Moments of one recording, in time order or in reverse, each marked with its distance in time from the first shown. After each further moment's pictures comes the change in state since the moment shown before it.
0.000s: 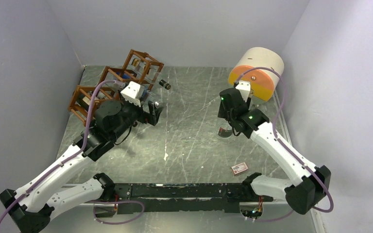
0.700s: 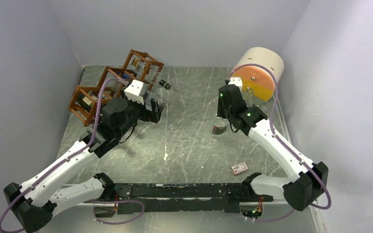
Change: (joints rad) left arm 0.001 0.036 -0.023 0.029 -0.051 -0.029; right arm -0.005 0.061 0.025 0.050 -0.115 -0.136
